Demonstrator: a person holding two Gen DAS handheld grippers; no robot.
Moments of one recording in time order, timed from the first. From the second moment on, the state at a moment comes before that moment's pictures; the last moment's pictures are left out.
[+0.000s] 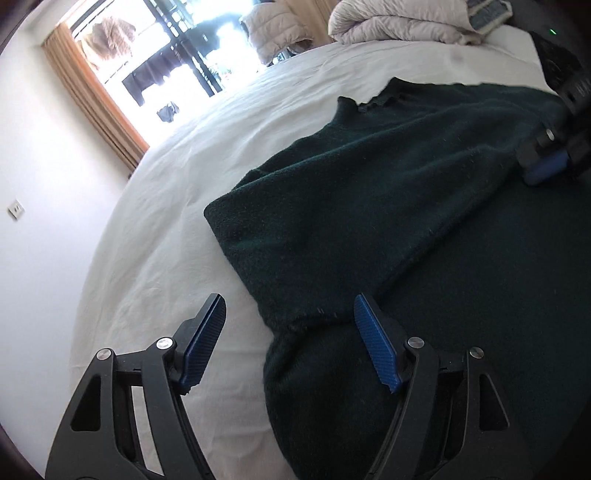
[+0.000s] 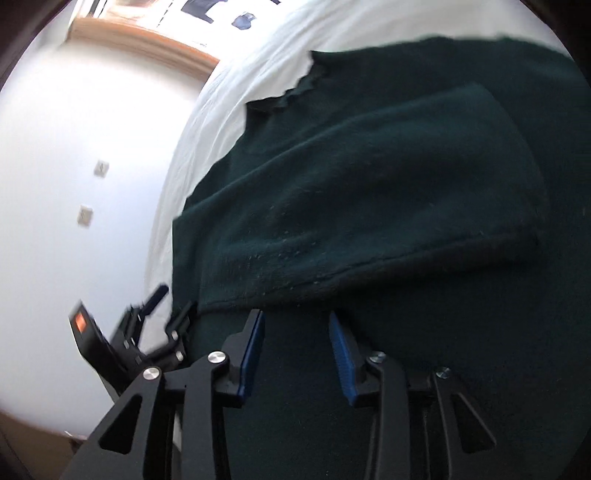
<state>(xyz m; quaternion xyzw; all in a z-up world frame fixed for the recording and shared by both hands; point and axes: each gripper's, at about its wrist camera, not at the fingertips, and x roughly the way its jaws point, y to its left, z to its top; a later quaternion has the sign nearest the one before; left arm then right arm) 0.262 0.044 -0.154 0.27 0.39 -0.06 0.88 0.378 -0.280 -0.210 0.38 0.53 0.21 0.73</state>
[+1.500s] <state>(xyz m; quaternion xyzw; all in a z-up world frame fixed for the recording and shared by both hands) 0.301 0.052 -0.102 0.16 0.35 0.01 0.92 0.351 -0.296 -0.155 0.31 0.46 0.09 0.83</state>
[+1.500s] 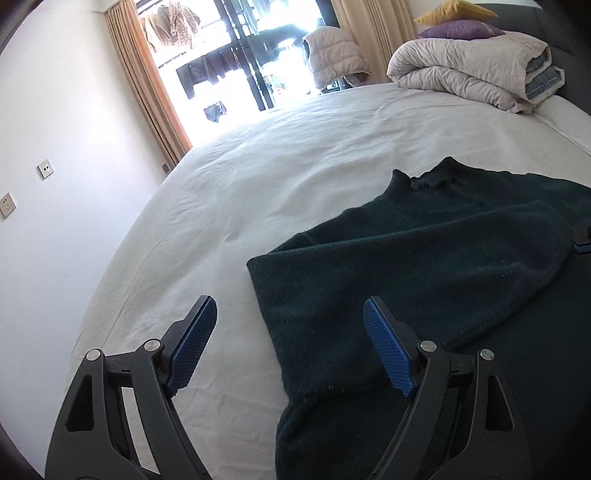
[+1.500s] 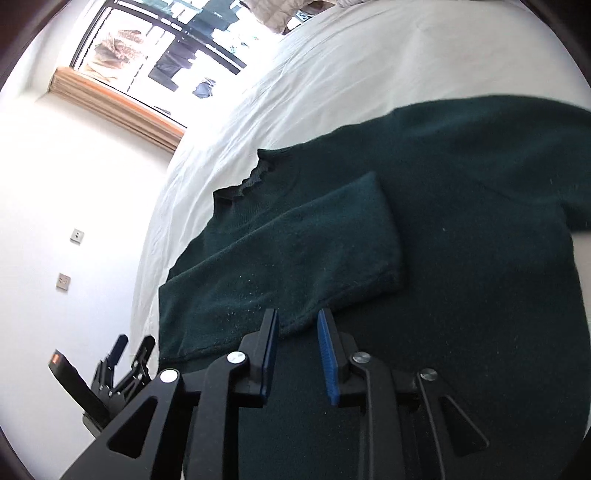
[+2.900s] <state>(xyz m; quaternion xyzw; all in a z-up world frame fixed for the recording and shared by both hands) 0.329 0.070 -0.155 0.12 0.40 0.03 0.91 0.150 -0.622 -0.220 0.59 0.22 -0.16 0.76</state>
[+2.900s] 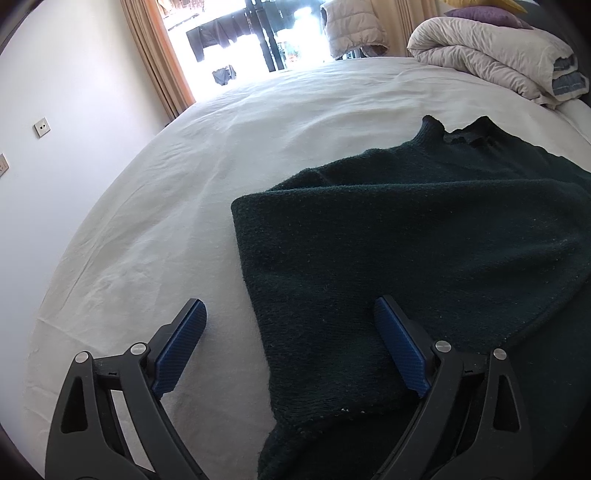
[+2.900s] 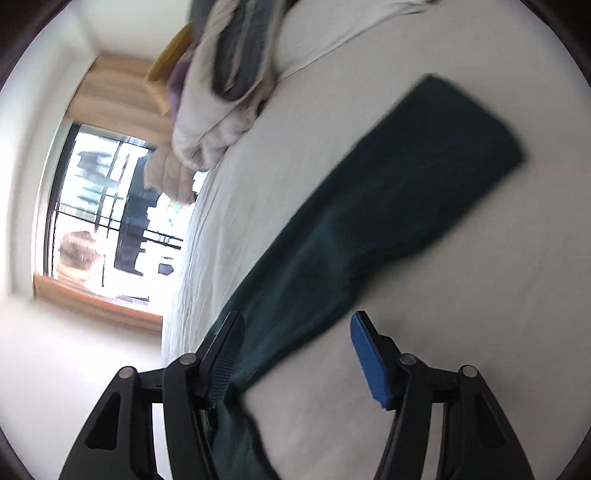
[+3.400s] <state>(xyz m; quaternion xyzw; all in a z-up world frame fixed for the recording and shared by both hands) 0.332 0.068 -0.156 0.12 0.40 0.04 0.91 0.144 -0.685 -0.238 0.66 0.11 -0.19 0.72</state>
